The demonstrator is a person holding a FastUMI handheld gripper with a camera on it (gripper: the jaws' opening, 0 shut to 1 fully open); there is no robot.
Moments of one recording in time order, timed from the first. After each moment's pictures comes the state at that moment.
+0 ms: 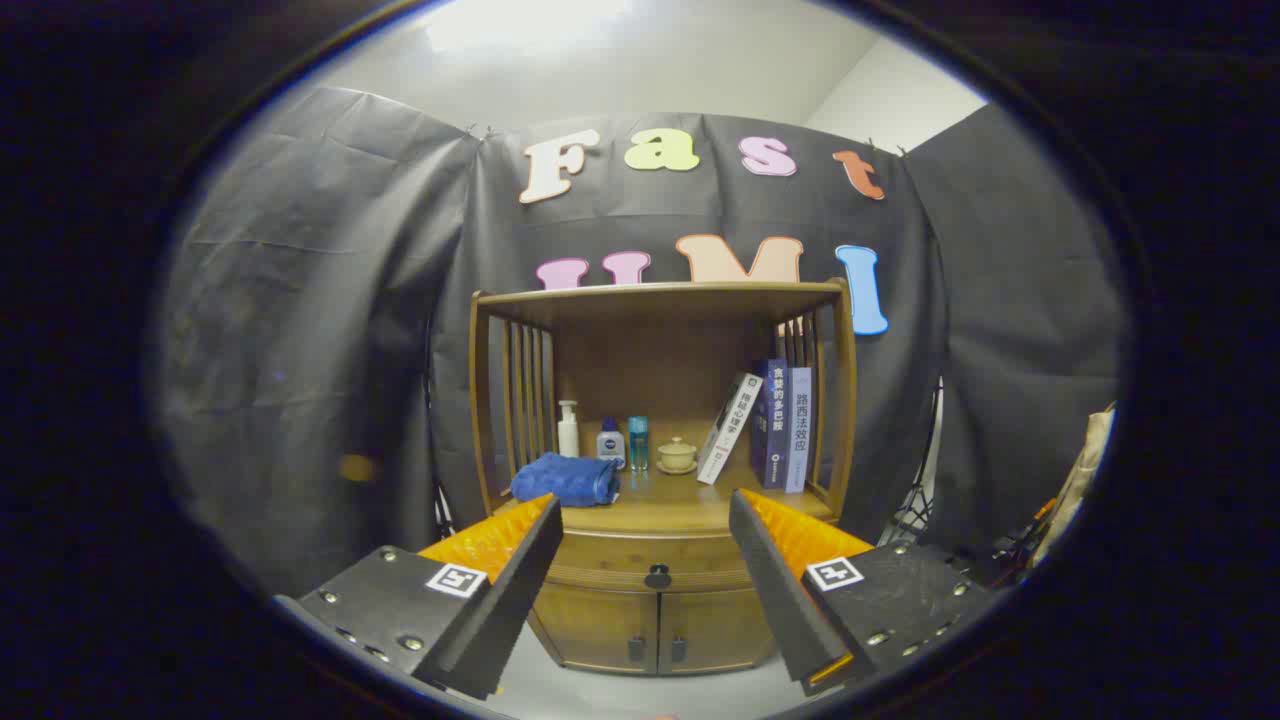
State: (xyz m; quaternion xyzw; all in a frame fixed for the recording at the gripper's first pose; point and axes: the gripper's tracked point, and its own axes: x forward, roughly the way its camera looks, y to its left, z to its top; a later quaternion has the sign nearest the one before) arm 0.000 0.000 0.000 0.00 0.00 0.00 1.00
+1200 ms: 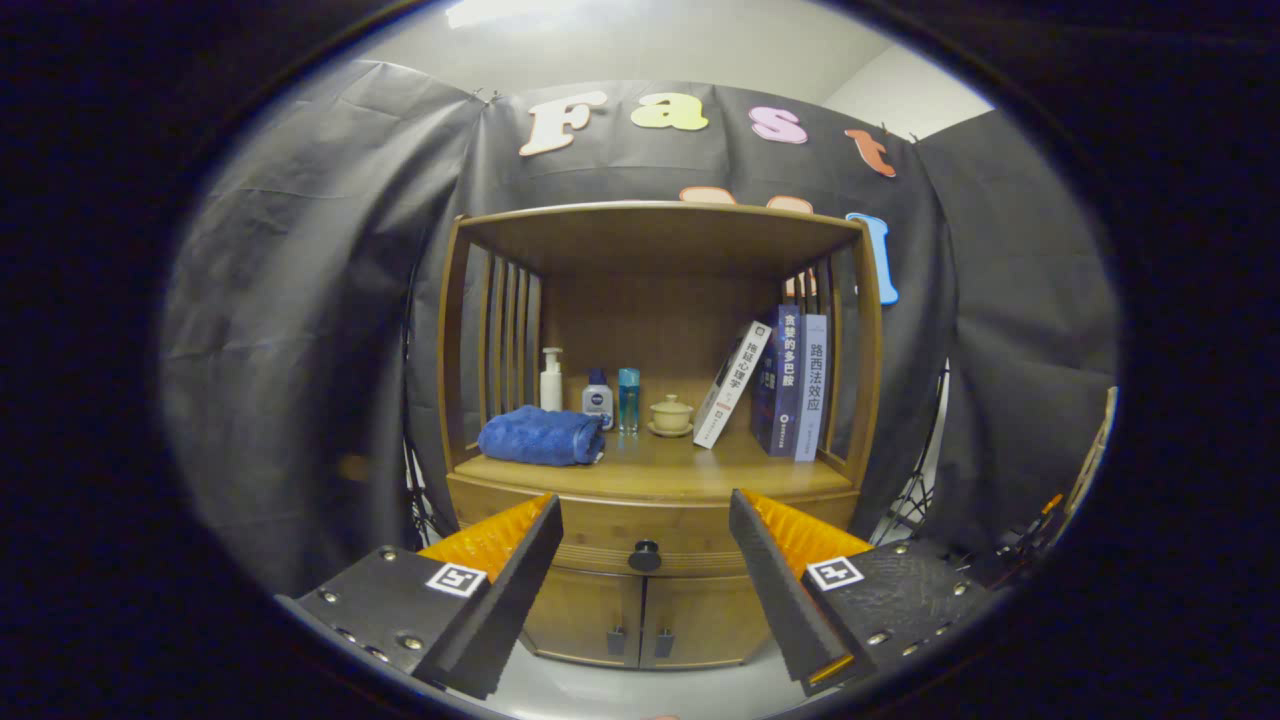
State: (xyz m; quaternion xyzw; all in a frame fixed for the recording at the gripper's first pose) arm 0.068 -0.005 -0.082 -0.03 0.03 -0.01 1.00
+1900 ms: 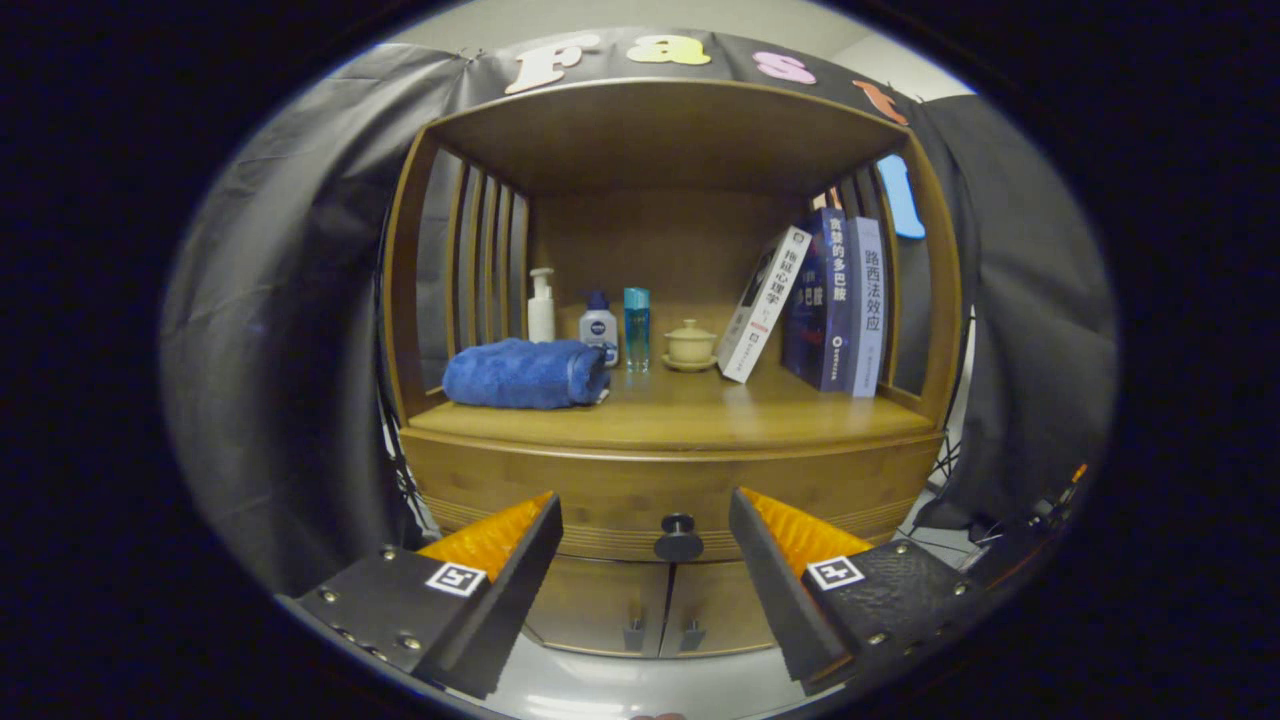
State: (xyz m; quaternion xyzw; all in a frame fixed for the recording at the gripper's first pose) arm 0.168 0.010 -0.190 -0.02 0.11 -0.02 0.99
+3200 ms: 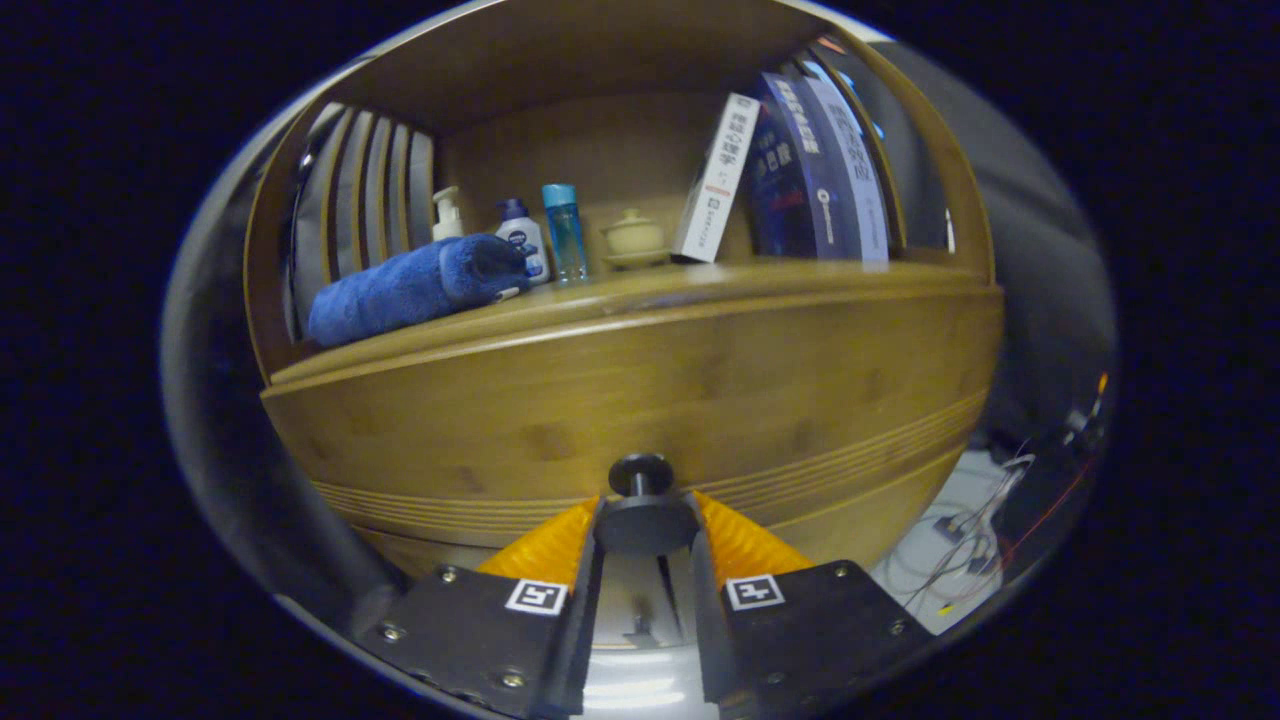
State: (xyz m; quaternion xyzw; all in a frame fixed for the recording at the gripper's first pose) arm 0.234 -0.019 -0.302 0.08 0.19 -0.07 0.98
